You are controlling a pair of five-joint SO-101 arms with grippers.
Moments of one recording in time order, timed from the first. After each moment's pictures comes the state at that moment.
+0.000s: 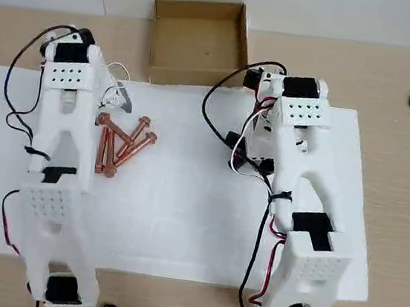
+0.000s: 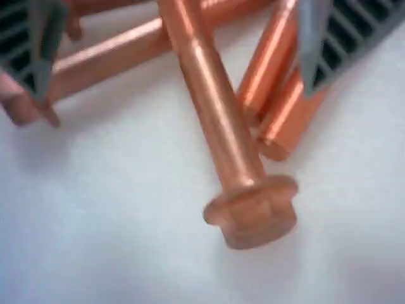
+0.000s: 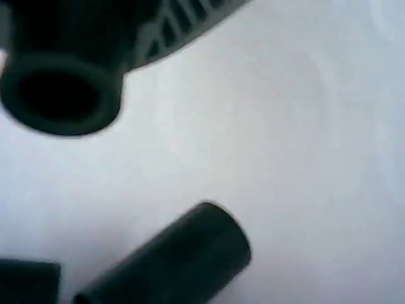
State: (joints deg) left arm -9.9 42.2 -42.2 97.4 34.5; right arm -10.3 22.3 -20.5 98.2 0.7
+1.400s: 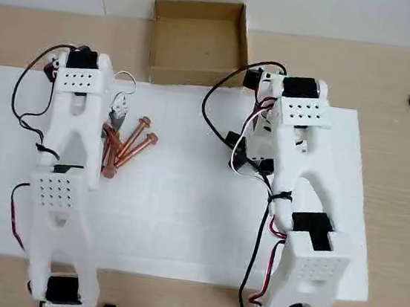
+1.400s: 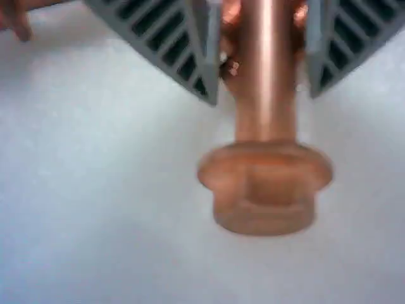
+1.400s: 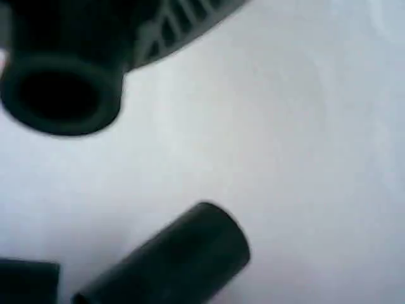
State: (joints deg) left arm -9.1 50.7 -45.7 98.1 43.7; right arm -10.3 22.3 -20.5 98.2 0.7
